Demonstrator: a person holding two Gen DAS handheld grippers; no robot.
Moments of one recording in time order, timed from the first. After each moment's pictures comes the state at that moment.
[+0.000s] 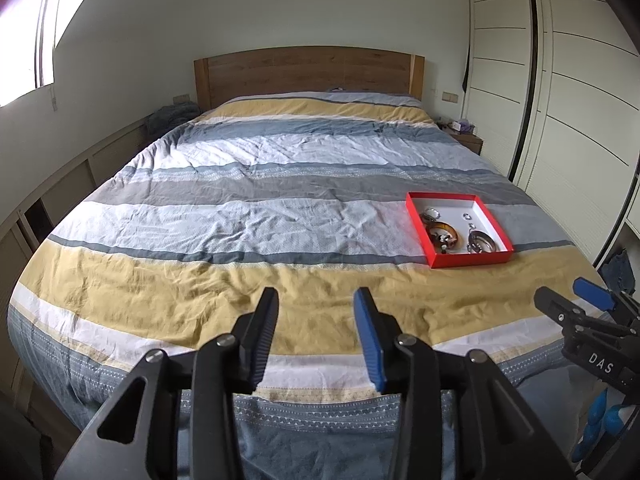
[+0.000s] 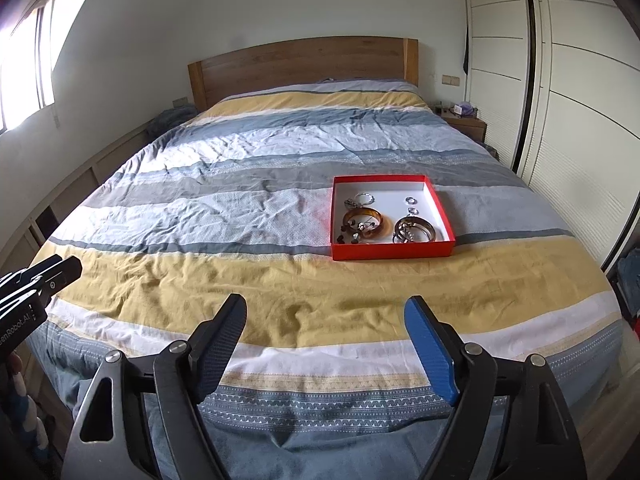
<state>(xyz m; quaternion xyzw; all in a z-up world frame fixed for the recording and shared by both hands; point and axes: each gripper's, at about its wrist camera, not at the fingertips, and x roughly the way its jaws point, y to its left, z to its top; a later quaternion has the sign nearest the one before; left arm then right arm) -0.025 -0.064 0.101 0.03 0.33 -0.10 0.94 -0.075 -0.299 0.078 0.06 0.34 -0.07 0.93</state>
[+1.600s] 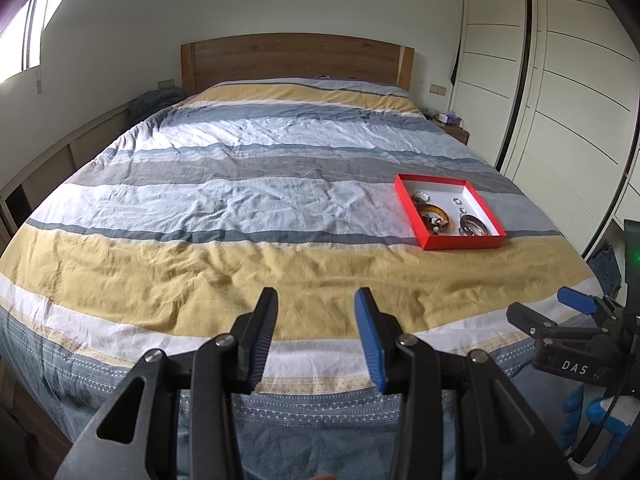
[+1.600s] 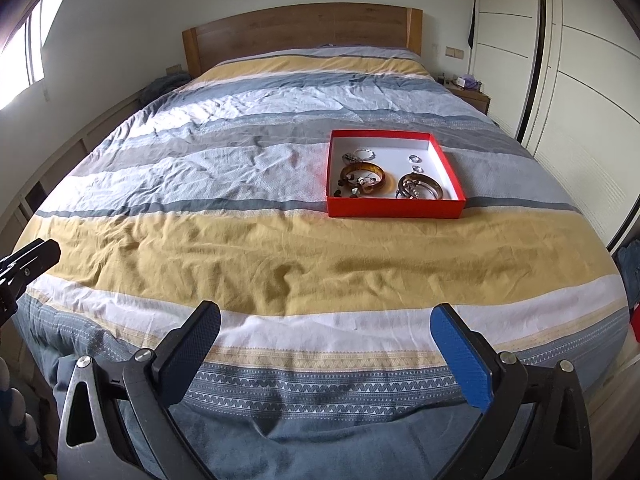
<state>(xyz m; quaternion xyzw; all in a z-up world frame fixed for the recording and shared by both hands) -0.017 -0.058 0.063 0.02 0.35 -0.13 0.93 -0.056 -0.298 0.033 0.05 0.40 -0.07 0.91</state>
